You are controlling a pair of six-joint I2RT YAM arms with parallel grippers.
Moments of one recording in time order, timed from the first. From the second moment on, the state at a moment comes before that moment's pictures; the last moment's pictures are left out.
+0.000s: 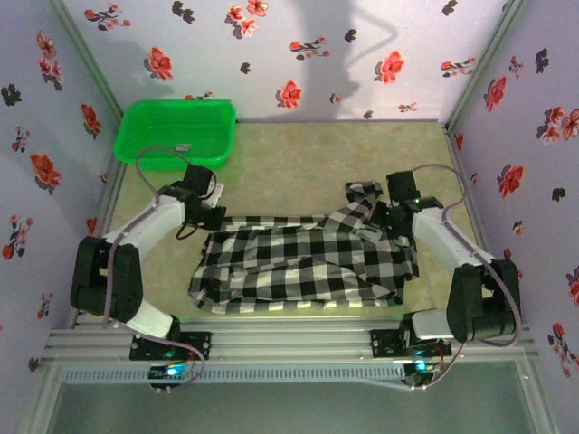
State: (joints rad) left arm -0.30 1.52 1.00 -0.68 0.04 -0.04; right arm 0.18 1.36 0.87 -0.63 -0.05 0.52
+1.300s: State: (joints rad) left arm -0.43 1.62 1.42 -0.86 0.14 -0.50; right arm 0.08 1.42 1.19 -0.80 -0.04 0.56
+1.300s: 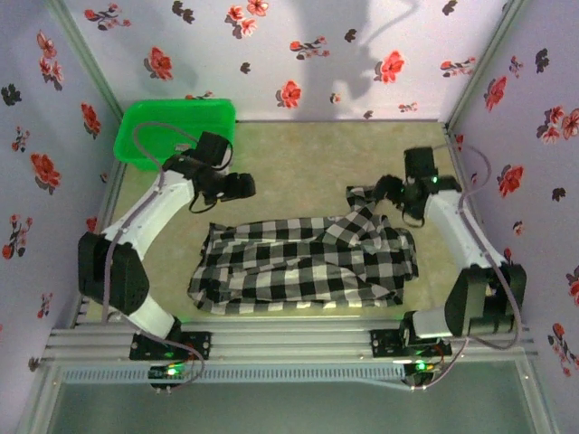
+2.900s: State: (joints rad) left arm -0.47 1.84 1.17 -0.68 0.27 -0.63; right arm 0.02 2.12 1.74 -0.74 -0.20 0.53
